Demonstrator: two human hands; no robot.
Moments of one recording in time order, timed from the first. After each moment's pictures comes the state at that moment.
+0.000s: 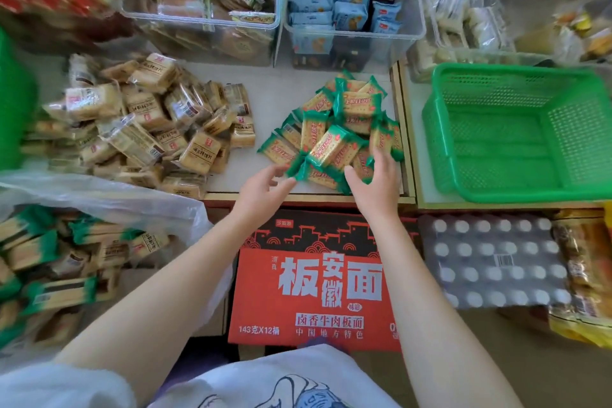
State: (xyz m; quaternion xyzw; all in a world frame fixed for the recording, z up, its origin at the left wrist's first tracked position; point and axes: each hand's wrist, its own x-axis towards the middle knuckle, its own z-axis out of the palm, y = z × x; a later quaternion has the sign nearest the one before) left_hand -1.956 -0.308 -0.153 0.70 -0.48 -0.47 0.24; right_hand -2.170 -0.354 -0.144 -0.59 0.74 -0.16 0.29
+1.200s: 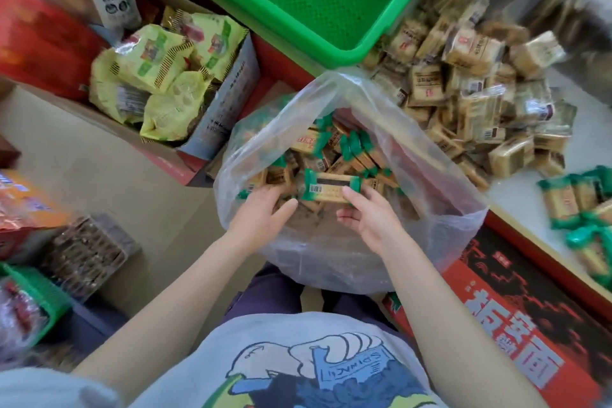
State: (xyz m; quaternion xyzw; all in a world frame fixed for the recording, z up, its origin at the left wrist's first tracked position) left_hand -1.613 0.030 -0.199 0.84 -0.28 -0.42 0.18; right_hand -1.757 -0.138 -0.188 -0.33 0.56 0.01 0.76
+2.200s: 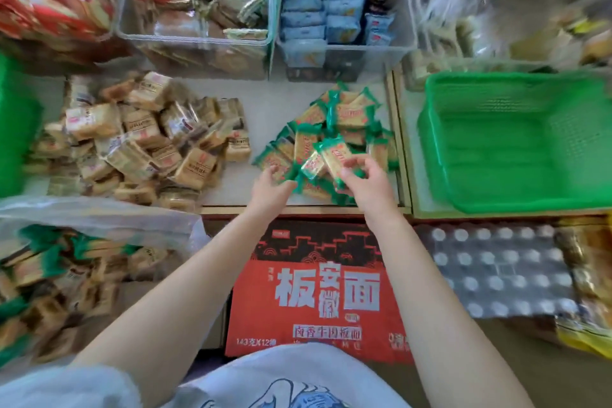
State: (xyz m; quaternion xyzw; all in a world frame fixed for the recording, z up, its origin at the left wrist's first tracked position) left_hand -1.981 -0.342 -0.150 0.75 -0.29 -0.53 0.25; right_hand -2.159 -0.373 -0.111 -0.44 0.67 -0.28 0.53
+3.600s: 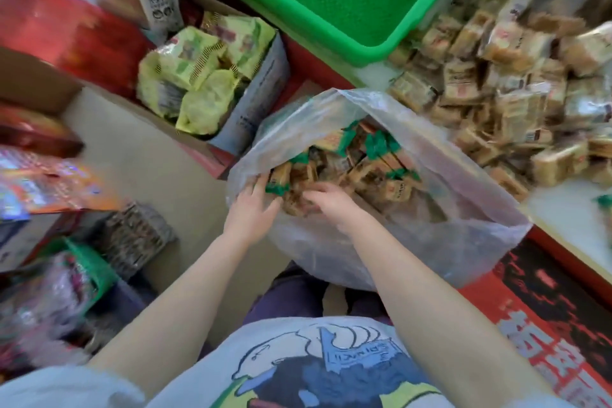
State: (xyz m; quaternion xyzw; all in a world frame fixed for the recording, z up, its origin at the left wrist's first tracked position) left_hand -1.602 0.066 -0.220 0.91 -0.18 -0.36 0.11; right_hand -1.690 -0.098 -0.247 -0.53 0.44 0.23 0.68
